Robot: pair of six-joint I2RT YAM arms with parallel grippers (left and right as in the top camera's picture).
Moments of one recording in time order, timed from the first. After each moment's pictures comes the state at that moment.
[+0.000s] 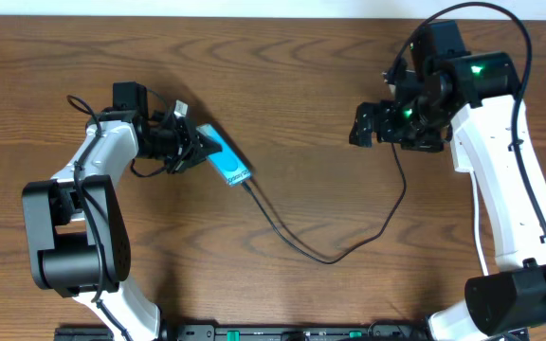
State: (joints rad) left arm 0.09 1.89 1.19 -0.68 0.86 -0.43; right arm 0.21 1.71 1.77 -1.43 -0.27 0.23
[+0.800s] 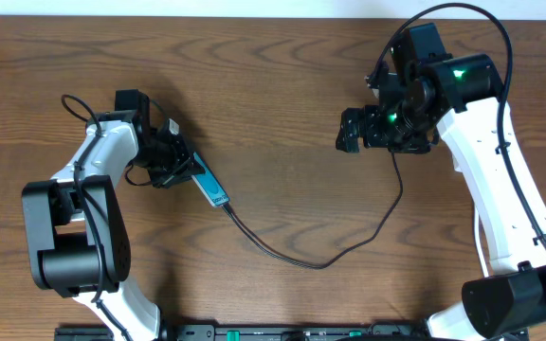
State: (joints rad) left arm 0.09 1.89 1.19 -0.84 0.56 -0.37; right arm 0.27 1.71 1.77 -1.43 -0.27 0.23
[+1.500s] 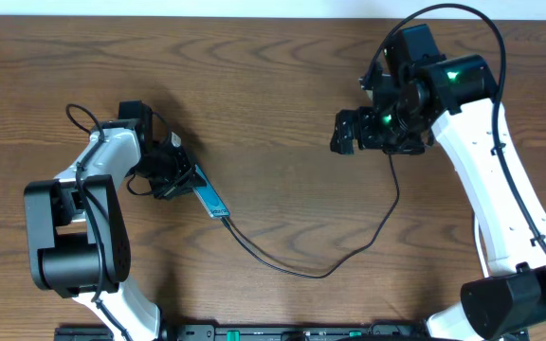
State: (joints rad) left arm 0.09 1.89 1.12 -0.84 0.55 -0.38; right arm 0.30 1.71 1.77 -1.43 -0.28 0.24
